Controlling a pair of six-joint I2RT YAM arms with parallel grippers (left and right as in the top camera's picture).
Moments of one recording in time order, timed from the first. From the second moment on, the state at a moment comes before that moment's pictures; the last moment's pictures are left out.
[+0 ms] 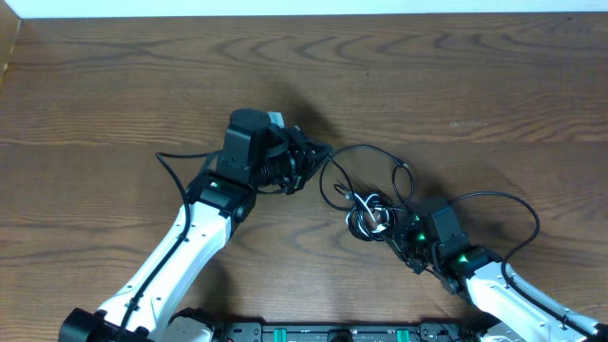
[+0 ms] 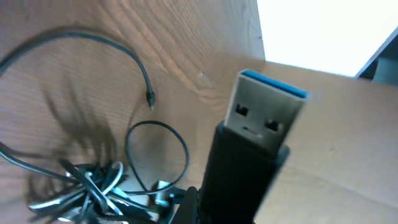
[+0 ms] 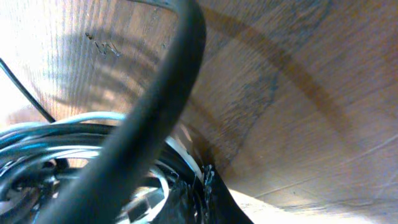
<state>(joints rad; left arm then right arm) -0.39 1.34 0.84 -0.11 0.59 -1.40 0.47 1.22 0.27 -0.06 -0.24 1.41</state>
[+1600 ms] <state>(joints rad) -0.19 1.35 0.84 0.07 1.11 -0.99 0.26 1.22 0.58 -0.61 -0.29 0.82</state>
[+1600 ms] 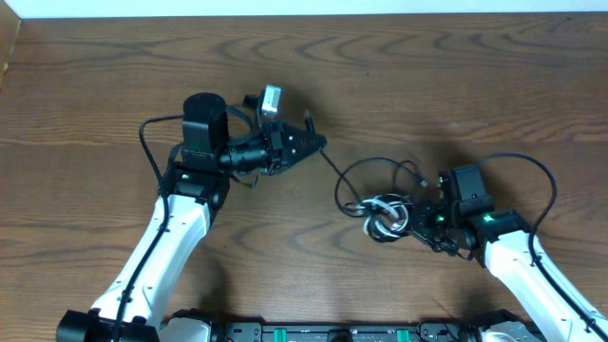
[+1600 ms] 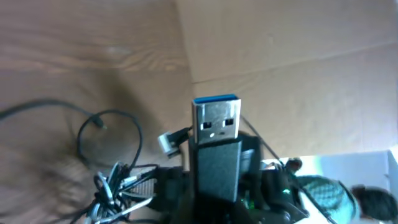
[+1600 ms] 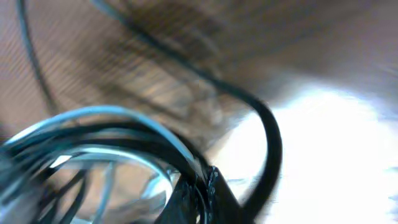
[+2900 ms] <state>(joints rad) -0.73 1.43 0.85 -0.60 0.31 -0.91 0.26 1.22 0.60 -0.74 -0.40 0.58</state>
